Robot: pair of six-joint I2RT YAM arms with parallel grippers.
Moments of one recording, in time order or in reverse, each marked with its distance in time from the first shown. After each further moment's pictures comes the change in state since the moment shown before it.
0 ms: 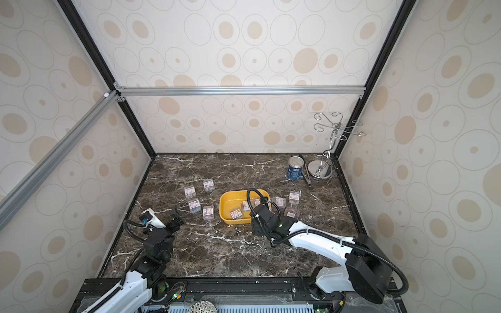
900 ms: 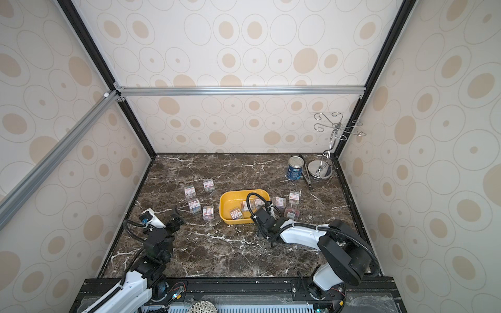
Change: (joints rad) left arm 0.000 0.000 0.000 0.000 0.000 0.000; right arm -0.089 0.189 -0.076 0.130 0.096 0.028
